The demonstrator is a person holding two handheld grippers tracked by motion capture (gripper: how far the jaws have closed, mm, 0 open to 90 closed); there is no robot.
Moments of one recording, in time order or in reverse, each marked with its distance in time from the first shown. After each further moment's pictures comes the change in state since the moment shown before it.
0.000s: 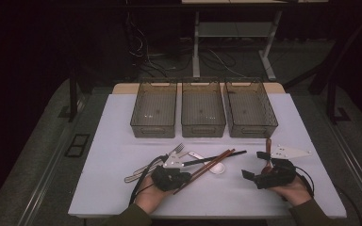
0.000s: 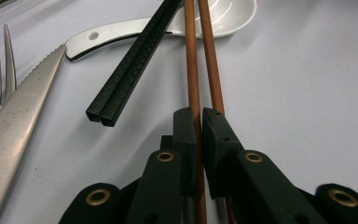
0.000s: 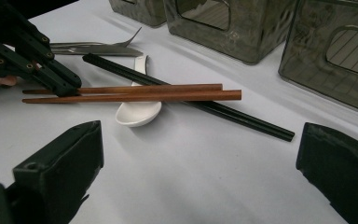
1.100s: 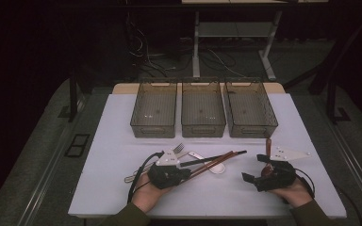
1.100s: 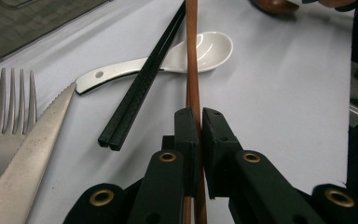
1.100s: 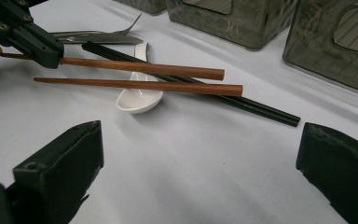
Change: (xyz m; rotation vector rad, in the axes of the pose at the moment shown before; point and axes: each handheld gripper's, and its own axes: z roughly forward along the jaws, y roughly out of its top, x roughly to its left) left arm -0.001 0.009 -0.019 -0.096 -0.036 0.005; right arm 0.002 -0.006 0.000 0.031 -0.001 0.009
